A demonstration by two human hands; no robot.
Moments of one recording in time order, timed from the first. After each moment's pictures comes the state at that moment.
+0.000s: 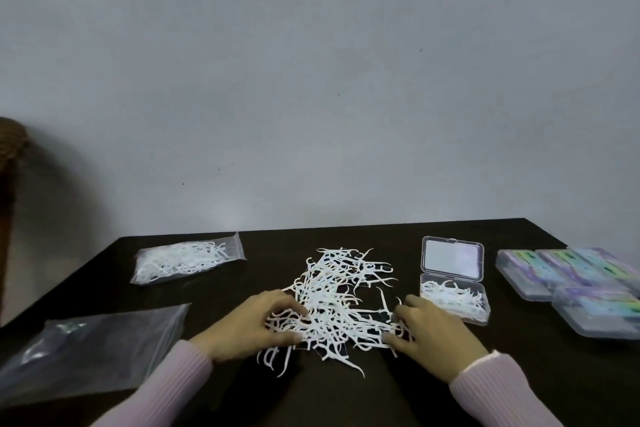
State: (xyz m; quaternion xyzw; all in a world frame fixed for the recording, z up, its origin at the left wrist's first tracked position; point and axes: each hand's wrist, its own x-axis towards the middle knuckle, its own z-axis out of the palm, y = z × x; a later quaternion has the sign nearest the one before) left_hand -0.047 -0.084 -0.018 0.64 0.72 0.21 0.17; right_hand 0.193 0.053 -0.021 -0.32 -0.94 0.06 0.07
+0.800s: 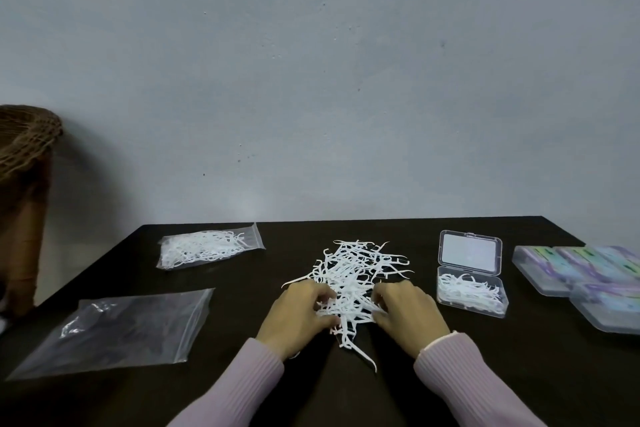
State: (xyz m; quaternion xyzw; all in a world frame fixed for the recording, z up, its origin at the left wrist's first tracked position) left_hand -0.008 -0.075 -0.032 0.56 0.79 0.26 0.04; right_hand 0.144 0.026 -0.019 -0.35 -0.93 0.05 0.14
